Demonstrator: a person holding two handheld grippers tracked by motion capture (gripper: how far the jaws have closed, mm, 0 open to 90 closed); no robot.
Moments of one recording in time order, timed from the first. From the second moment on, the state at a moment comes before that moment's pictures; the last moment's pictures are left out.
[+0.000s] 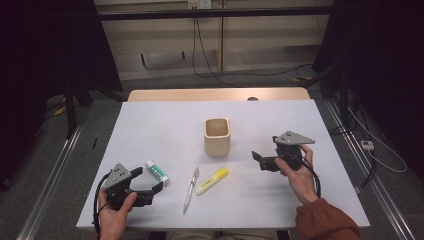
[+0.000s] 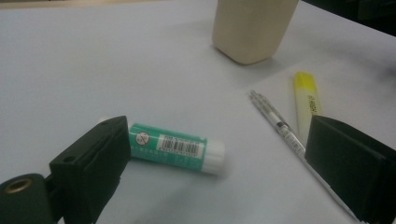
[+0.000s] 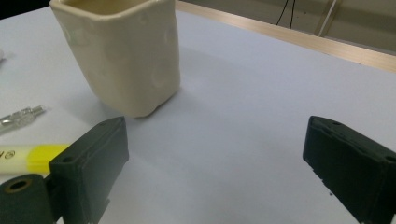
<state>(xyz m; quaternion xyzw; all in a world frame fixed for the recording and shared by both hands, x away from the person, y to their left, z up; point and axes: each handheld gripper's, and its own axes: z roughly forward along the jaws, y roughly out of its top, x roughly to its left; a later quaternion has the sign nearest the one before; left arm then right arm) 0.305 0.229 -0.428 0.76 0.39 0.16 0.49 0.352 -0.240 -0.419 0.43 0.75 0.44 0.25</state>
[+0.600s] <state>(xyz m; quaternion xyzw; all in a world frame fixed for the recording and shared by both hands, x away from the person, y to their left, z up) 0.315 0.254 -0.405 0.79 0.36 0.12 0.49 0.308 -0.277 -0.438 0.45 0.72 0.45 0.26</state>
